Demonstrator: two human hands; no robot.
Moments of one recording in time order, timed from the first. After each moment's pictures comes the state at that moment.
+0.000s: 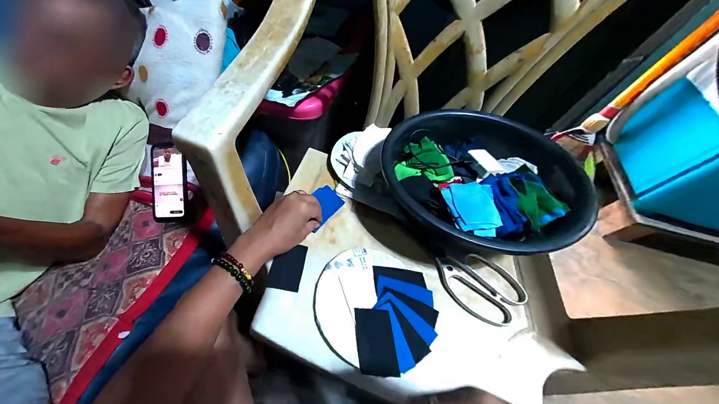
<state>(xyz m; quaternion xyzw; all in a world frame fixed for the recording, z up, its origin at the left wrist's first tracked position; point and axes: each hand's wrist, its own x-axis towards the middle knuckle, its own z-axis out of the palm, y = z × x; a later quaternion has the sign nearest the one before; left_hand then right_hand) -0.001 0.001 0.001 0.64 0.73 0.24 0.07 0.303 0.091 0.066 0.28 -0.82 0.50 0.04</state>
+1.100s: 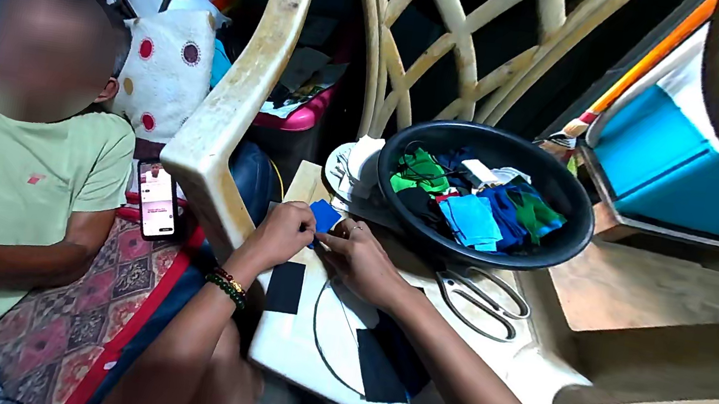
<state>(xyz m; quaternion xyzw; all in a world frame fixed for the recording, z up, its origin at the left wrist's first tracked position) -0.007 0.009 0.010 0.53 0.77 0.30 0.18 0.141 0.127 -0.012 -0.08 -0.94 0.31 0.10</state>
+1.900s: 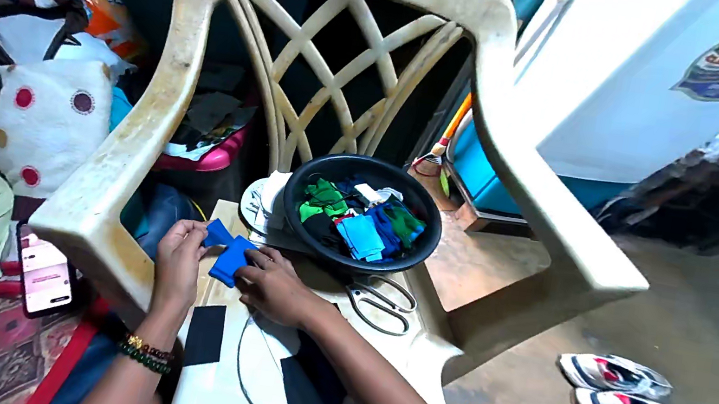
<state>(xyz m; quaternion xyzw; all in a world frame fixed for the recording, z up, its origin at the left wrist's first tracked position) 0.009 0.023 0.014 0.23 0.65 0.71 0.14 0.138 0.131 0.004 -0.10 -0.94 0.32 0.00</state>
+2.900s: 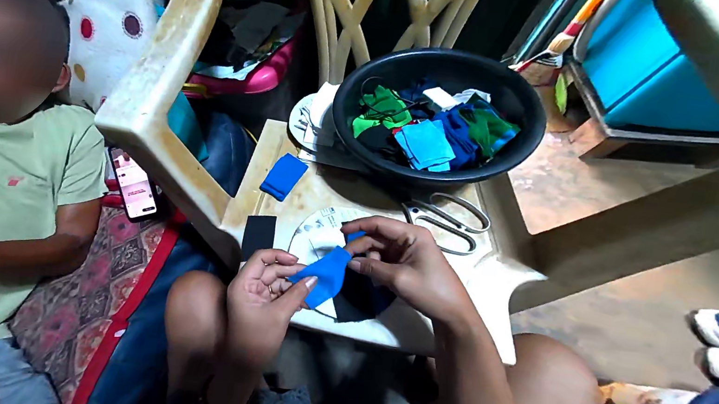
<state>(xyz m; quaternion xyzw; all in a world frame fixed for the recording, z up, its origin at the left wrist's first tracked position) 0.161 -0.069 -0.001 0.33 0.60 0.72 0.14 0.266 0.100 0.007 -0.12 -0.73 0.64 0.21</state>
